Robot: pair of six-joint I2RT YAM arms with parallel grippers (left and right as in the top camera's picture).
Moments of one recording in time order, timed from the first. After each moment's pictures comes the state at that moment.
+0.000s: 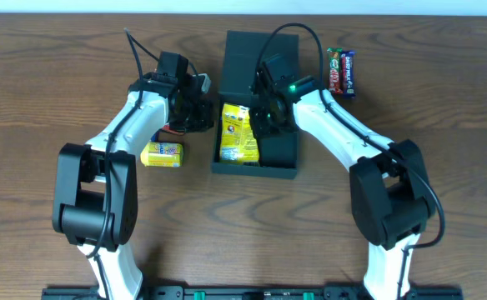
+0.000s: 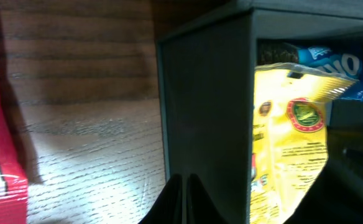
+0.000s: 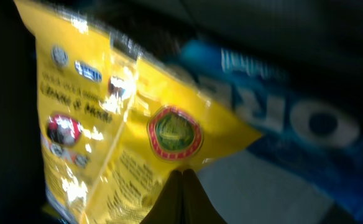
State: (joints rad) left arm -0.21 1.96 1.36 -0.66 0.44 -0.18; right arm 0.48 2.06 1.55 -0.74 -0.18 0.26
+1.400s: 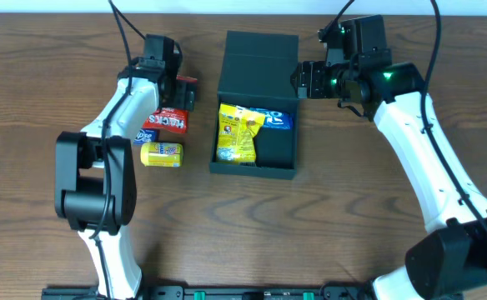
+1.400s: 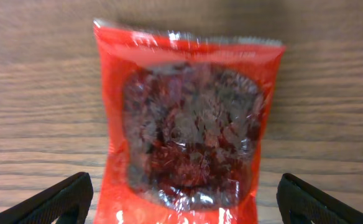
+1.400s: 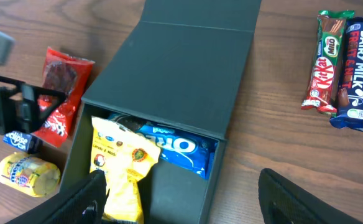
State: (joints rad) left arm -0.14 2.07 1.49 -0.57 -0.06 -0.01; right arm 0.24 1.70 1.56 -0.78 -0.21 0.24
